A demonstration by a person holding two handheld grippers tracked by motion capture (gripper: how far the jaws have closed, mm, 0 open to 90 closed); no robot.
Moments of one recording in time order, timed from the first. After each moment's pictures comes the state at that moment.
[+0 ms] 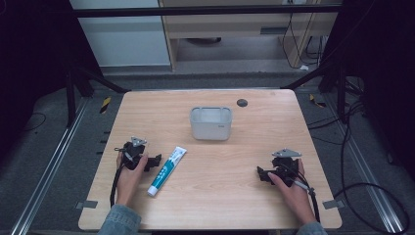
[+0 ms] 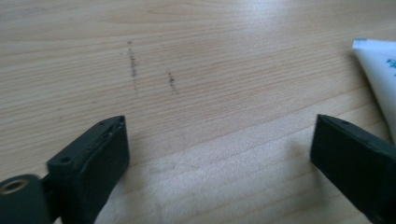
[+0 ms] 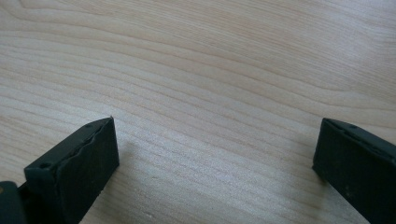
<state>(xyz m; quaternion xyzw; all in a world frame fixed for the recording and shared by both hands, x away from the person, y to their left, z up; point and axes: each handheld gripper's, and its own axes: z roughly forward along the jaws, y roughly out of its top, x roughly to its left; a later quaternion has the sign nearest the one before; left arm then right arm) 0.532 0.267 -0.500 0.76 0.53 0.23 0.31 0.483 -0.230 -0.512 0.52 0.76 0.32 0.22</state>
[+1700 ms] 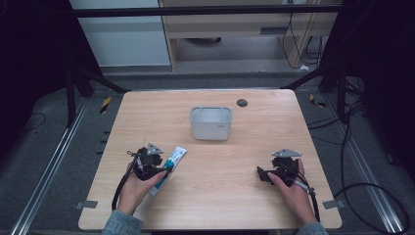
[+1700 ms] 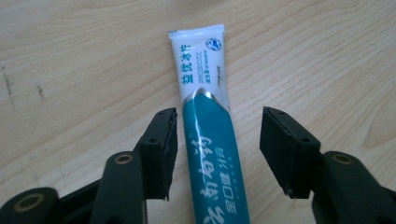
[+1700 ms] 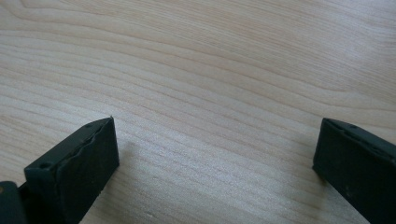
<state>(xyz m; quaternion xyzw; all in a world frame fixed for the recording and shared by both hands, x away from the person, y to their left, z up) 0.485 0.210 -0.454 0.84 0.43 0.15 0.30 0.483 -0.230 -0.512 0.52 0.76 0.33 0.22</state>
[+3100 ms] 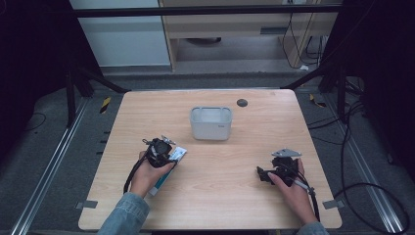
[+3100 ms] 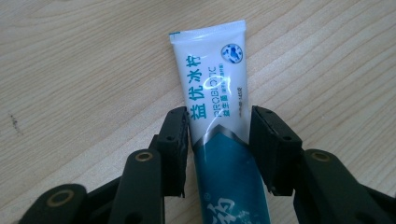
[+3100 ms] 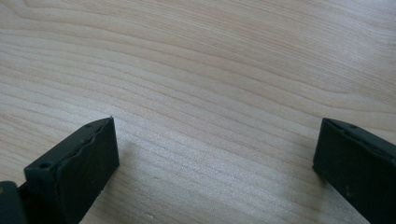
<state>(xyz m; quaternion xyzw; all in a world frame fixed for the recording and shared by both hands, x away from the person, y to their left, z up) 0.528 0.183 -0.467 0.86 0.43 0.13 0.22 0.484 -0.230 -0.513 0.51 0.76 0.33 0.22</state>
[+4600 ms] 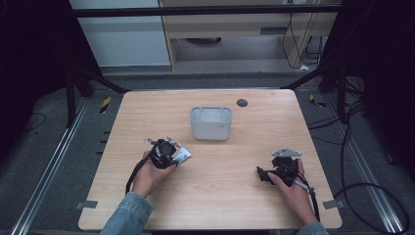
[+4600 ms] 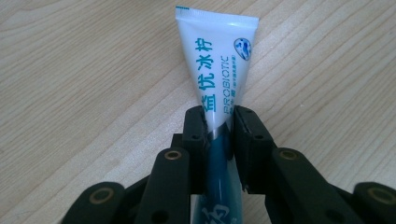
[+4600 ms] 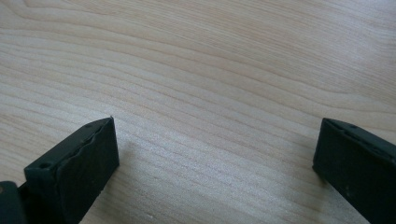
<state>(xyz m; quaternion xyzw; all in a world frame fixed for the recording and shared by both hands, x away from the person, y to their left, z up) 0.526 0.172 -0.466 0.89 0.39 0.12 0.20 0.484 -0.230 -0.513 0.51 0.76 0.33 0.22</state>
